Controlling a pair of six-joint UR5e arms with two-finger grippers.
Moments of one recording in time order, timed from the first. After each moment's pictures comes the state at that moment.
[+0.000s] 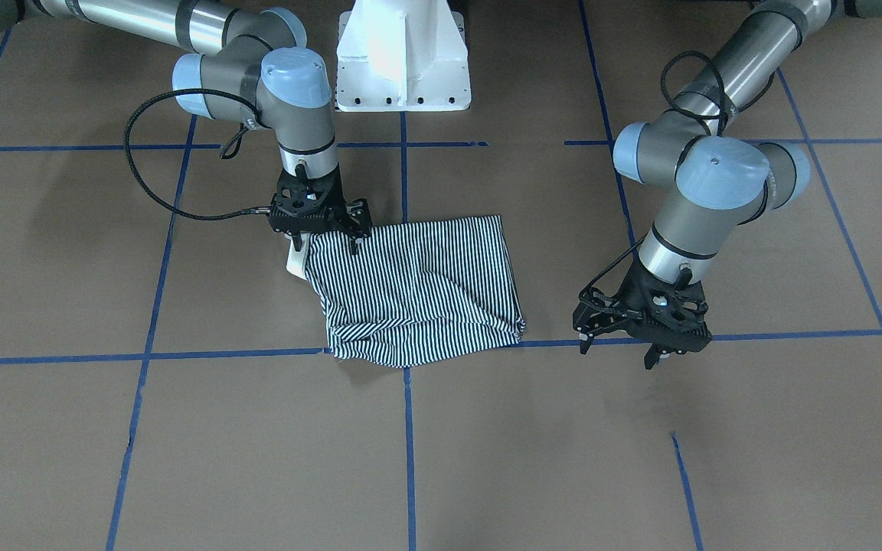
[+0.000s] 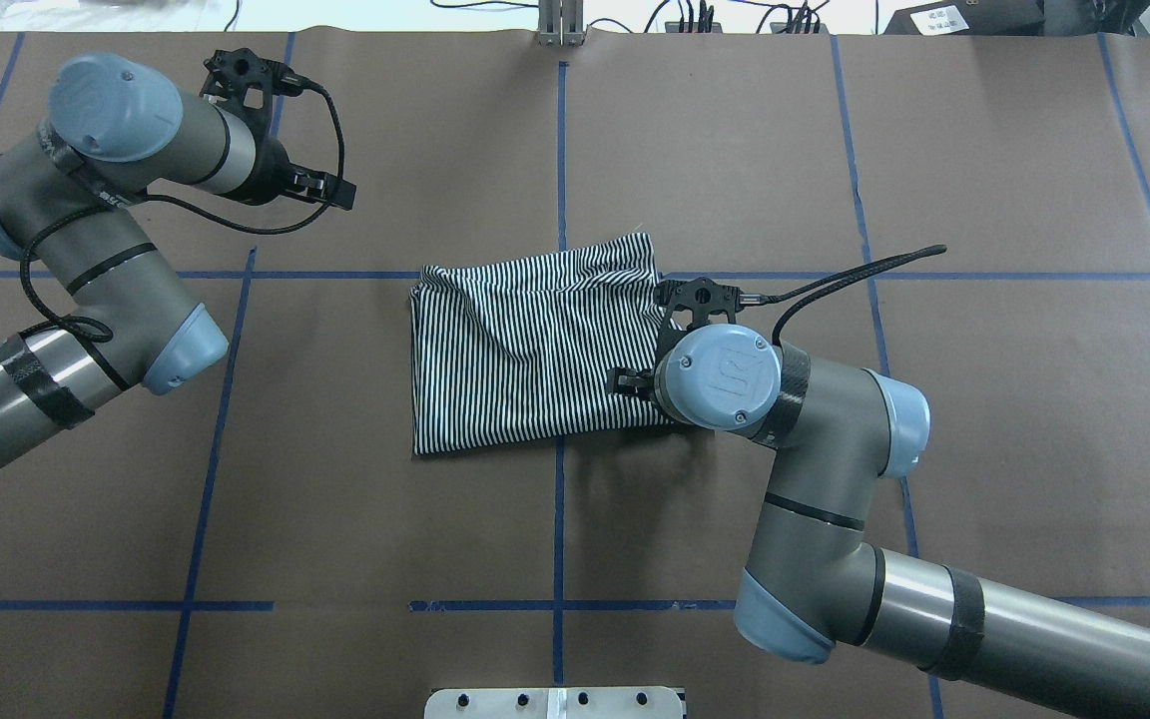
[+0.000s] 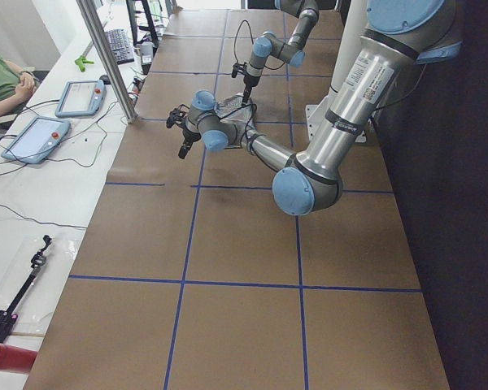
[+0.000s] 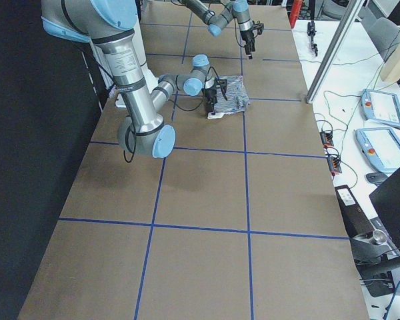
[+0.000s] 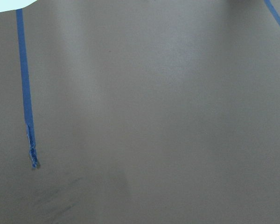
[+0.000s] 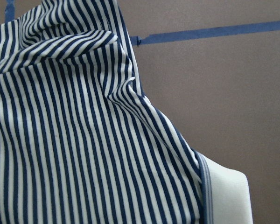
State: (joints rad) left arm -0.85 -2.10 -1.43 -2.15 -1.88 -0.79; right arm 0.43 -1.03 1.67 -1.41 1.59 1.39
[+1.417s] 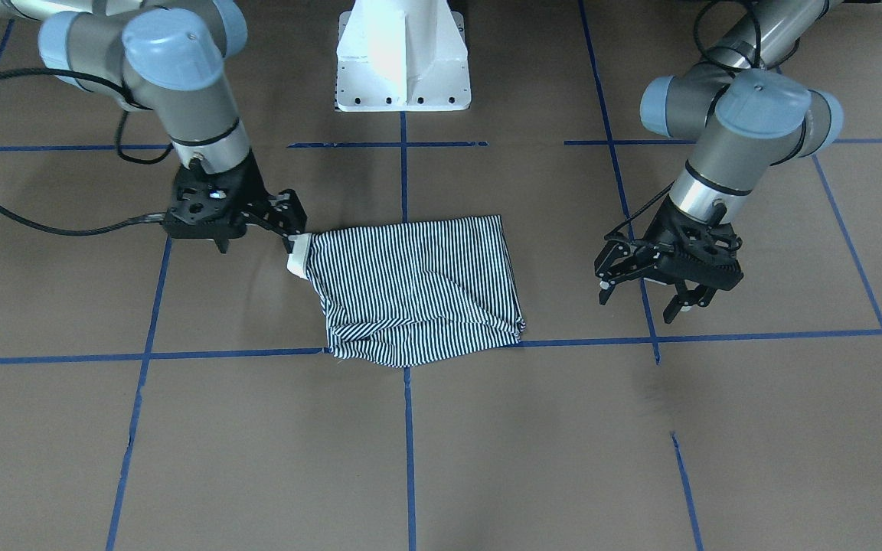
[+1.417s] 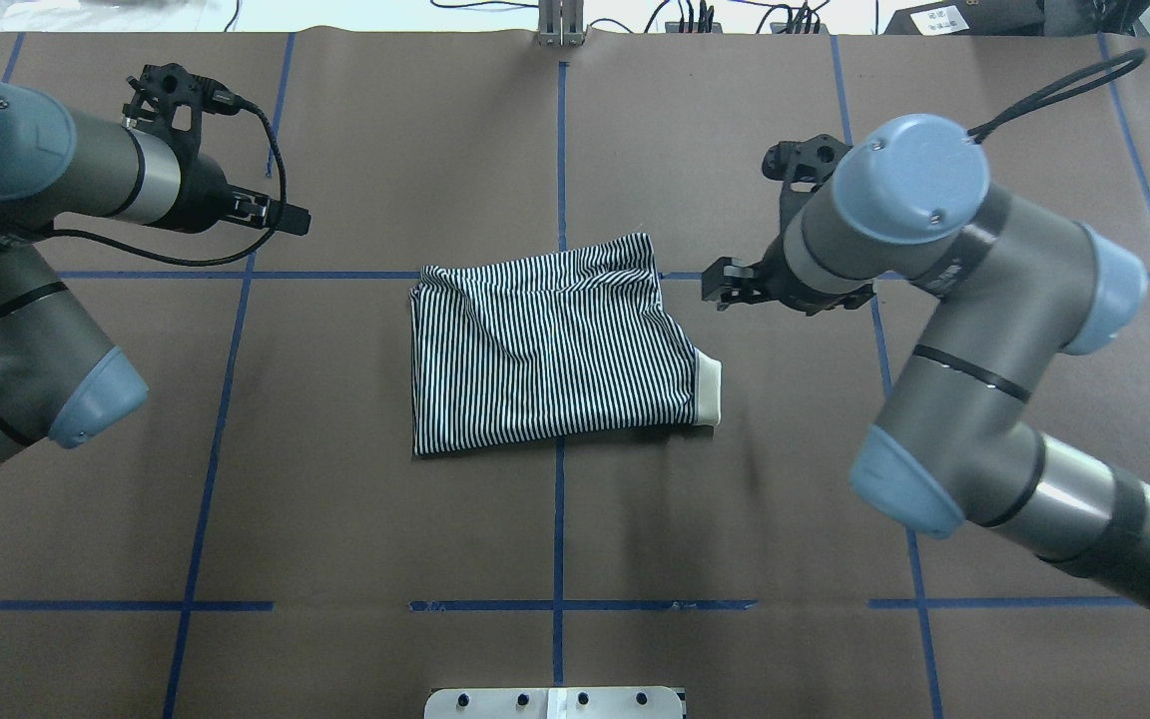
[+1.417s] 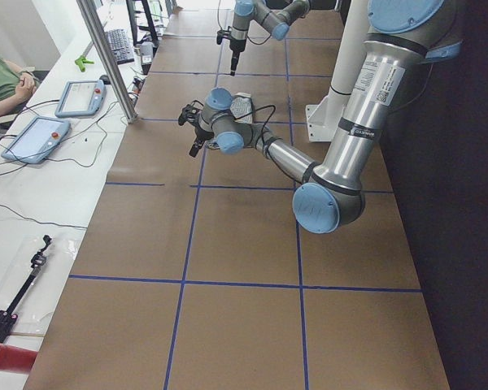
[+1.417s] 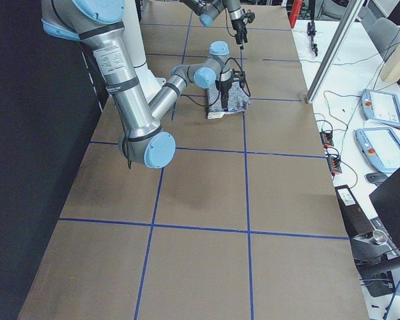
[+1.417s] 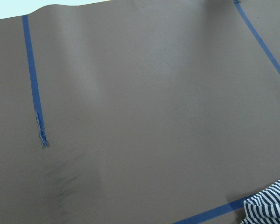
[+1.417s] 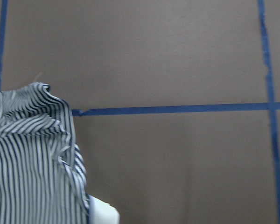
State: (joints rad) left arm -0.87 -1.90 -1.70 -2.13 -1.91 -0.76; right arm 0.73 -1.17 1.94 -1.60 1.91 1.07
